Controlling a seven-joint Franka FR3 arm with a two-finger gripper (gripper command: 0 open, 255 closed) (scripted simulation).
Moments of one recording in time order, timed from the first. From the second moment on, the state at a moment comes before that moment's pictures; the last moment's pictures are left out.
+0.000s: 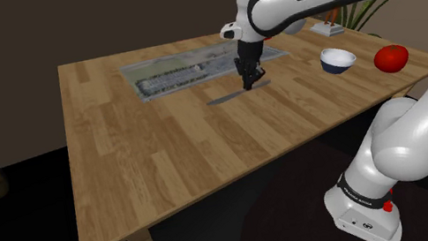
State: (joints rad) arm 0.10 -0.37 -0.06 -2.36 -0.07 1.96 -1.16
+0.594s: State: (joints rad) arm 0.09 -0.34 -0.06 -2.43 -0.08 2.07 -1.15
